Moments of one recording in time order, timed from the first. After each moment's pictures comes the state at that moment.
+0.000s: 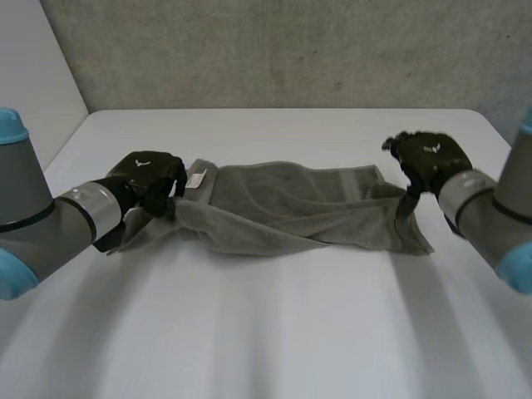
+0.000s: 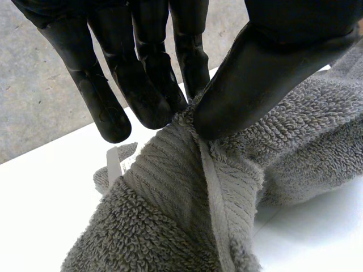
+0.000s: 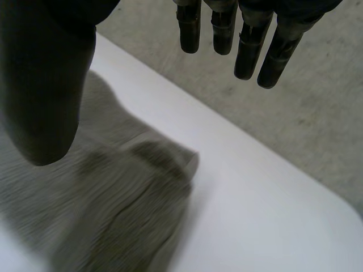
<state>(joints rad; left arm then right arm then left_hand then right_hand) 4.48 -1.99 -1.46 3.12 -1.18 3.33 1.85 -1.15 1.41 -0.01 1.46 2.84 1.26 1.30 1.33 1.35 1.12 0.23 0.23 0.24 0.25 0.06</state>
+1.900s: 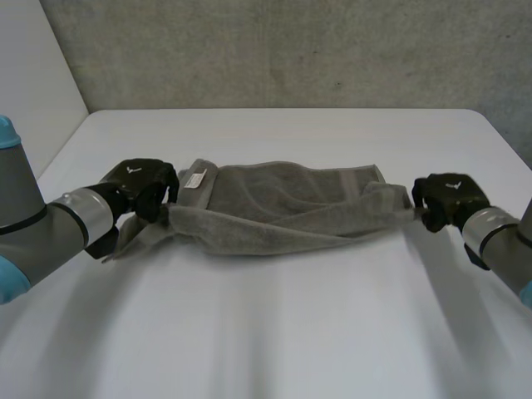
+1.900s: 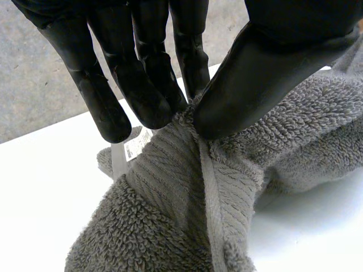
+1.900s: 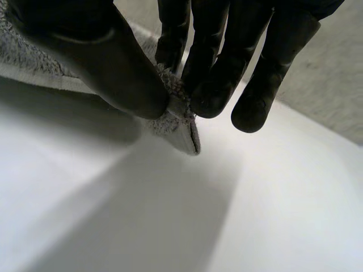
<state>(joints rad) 4.52 -2.00 -1.49 3.13 -1.17 3.30 1.66 -1.06 1.56 -0.18 1.29 2.85 1.26 1.30 1.33 1.35 1.12 1.31 1.29 1.33 1.33 1.15</state>
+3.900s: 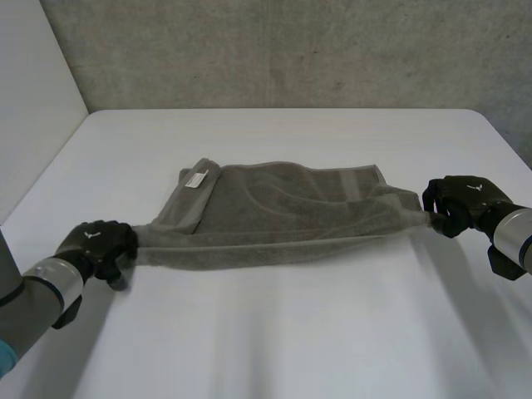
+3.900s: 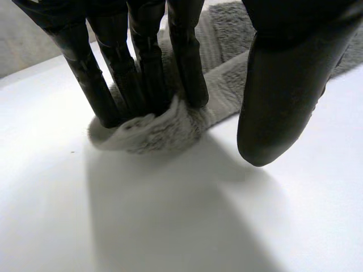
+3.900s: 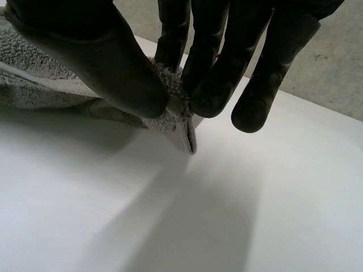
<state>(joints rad) 4.66 -1.90 -1.94 3.35 -1.33 3.41 1.56 -1.20 1.64 -0.03 1.14 2.89 0.67 0.68 0.69 0.69 0.50 1.32 1.29 1.33 1.33 1.15</state>
